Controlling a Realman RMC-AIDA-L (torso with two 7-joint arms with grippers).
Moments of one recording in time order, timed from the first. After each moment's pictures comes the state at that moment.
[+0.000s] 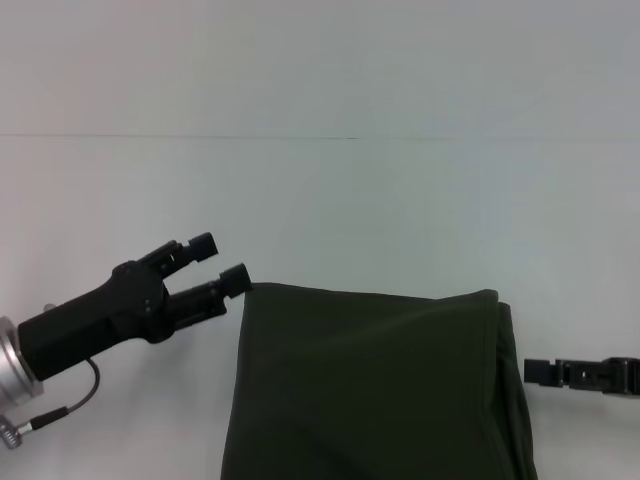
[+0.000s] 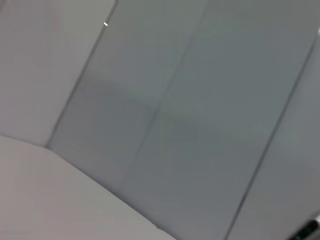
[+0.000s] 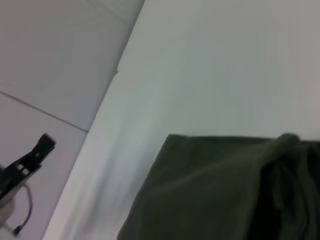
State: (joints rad) left arm -0.46 -2.15 0.19 0.52 2.07 1.79 -1.33; right arm 0.46 1.96 -0.58 -0.52 -2.17 -1.65 2.03
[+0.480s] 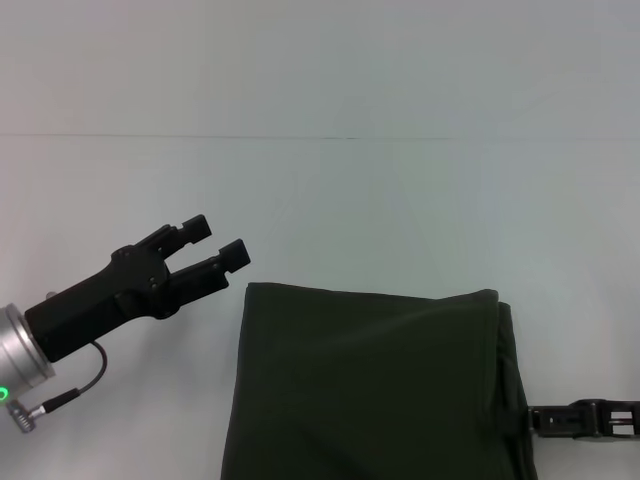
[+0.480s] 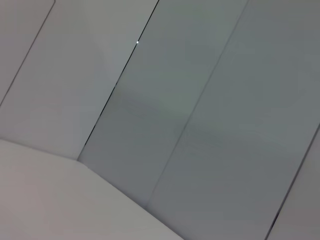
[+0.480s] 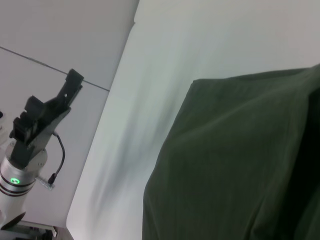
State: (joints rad) left arm -0.47 -2.16 0.19 0.50 2.02 1.70 -1.31; right arm 0.49 1.98 -0.59 -0.45 -2.25 -1.68 2.05
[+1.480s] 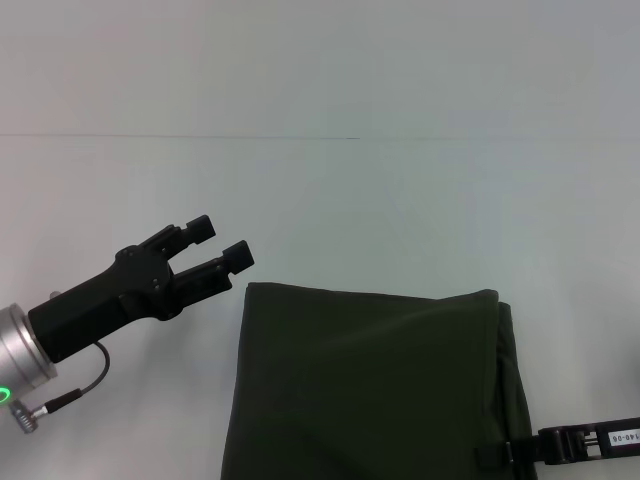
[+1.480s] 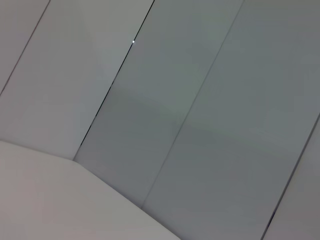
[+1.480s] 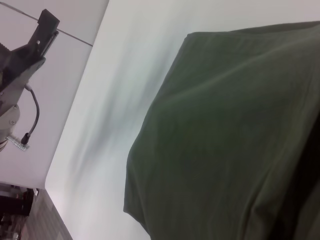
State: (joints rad) left arm -0.47 -2.16 0.20 0.50 2.02 1.70 -1.31; right arm 0.51 2.01 -0.73 -0.47 -2.25 -1.62 2.07
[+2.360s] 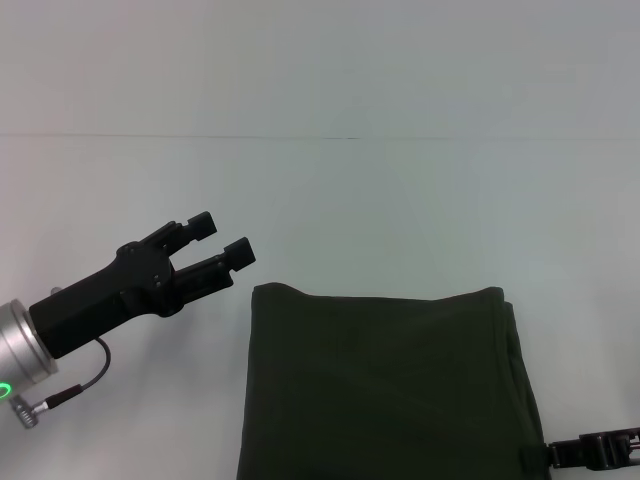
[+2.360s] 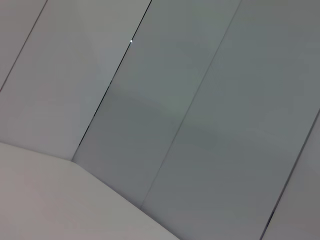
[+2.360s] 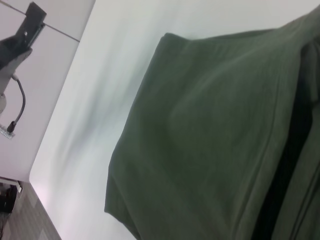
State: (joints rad) left arm -0.48 -2.16 0.20 0.50 2.02 1.70 -1.30; right arm 0.49 1.97 -0.71 -0.49 -2.28 -1.65 2.04
